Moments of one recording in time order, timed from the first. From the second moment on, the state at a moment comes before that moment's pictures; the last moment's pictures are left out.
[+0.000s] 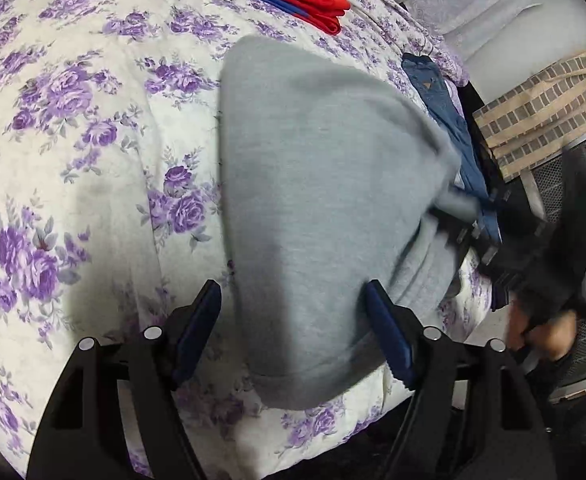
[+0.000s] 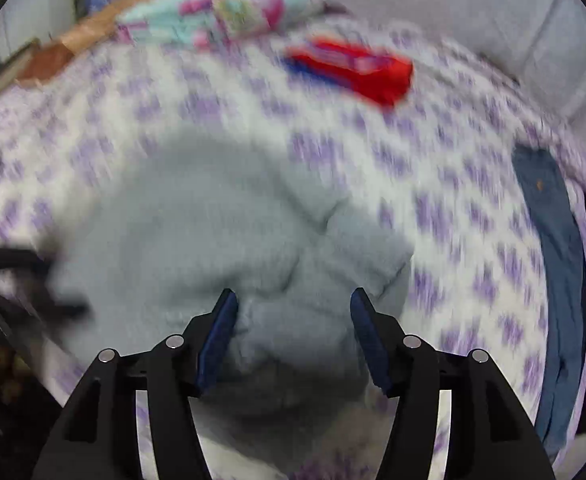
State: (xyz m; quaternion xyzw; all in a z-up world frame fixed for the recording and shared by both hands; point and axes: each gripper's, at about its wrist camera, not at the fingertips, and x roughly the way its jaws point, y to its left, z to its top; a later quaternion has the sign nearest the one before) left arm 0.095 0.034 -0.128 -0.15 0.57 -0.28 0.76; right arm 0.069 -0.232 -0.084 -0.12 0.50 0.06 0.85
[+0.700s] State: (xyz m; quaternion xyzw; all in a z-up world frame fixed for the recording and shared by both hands) left arm 0.133 -0.007 -0.141 -0.14 0.58 -0.33 0.73; right arm 0.051 -0.328 -0.093 0.29 0.50 0.10 0.81
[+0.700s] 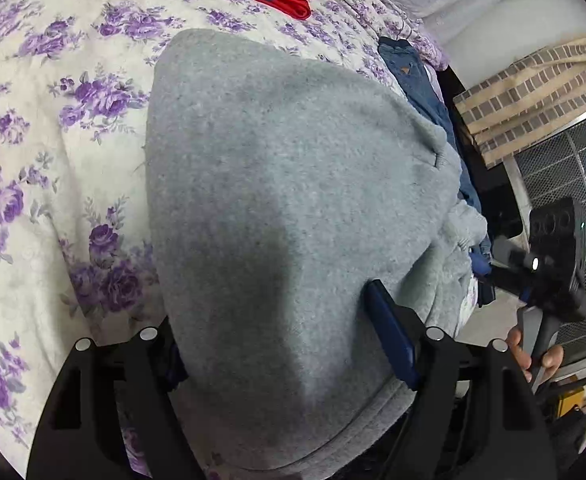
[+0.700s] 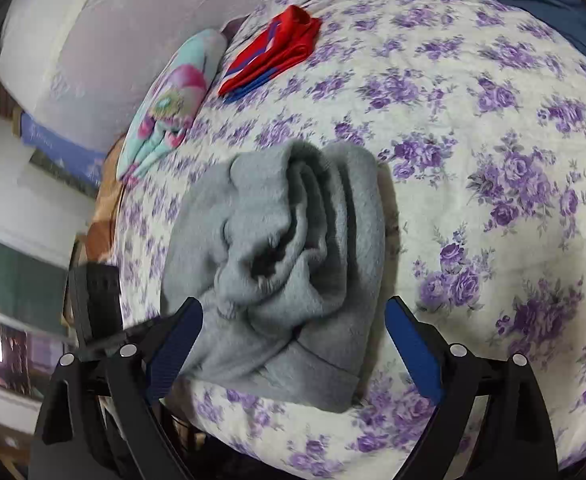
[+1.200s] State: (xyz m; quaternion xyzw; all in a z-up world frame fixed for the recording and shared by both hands) left arm 0.130 -0.008 -0.144 -0.14 0.58 -0.34 0.73; right arm 0.064 -0.307 -0.138 0.32 0.51 0.13 0.79
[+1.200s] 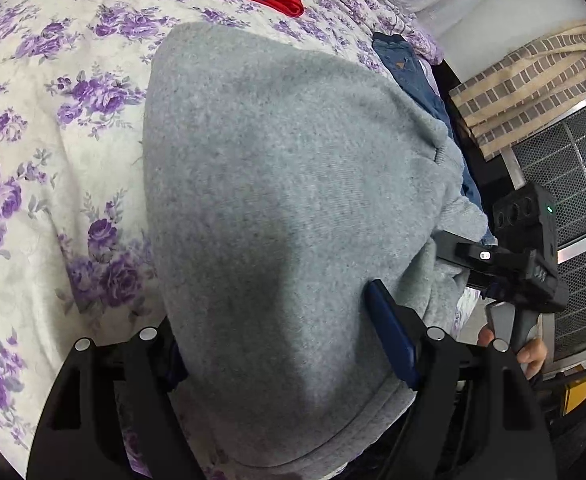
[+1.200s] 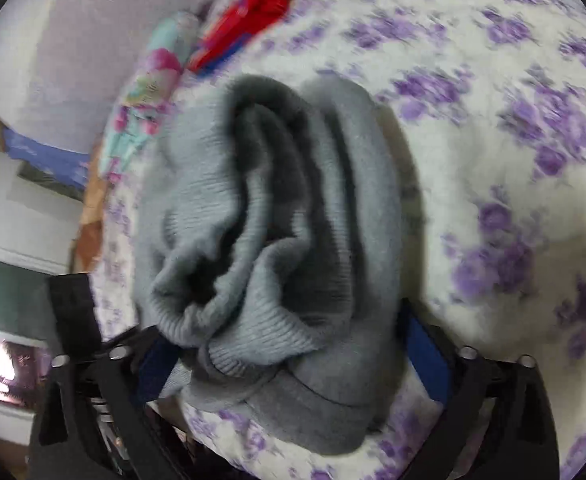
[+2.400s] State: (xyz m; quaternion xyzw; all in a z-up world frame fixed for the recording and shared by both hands) left arm 0.577 -0.080 -0.098 -0.08 0.55 -0.27 0.79; right arm 0.507 -0.337 -0.094 0.24 0.45 0.11 0.85
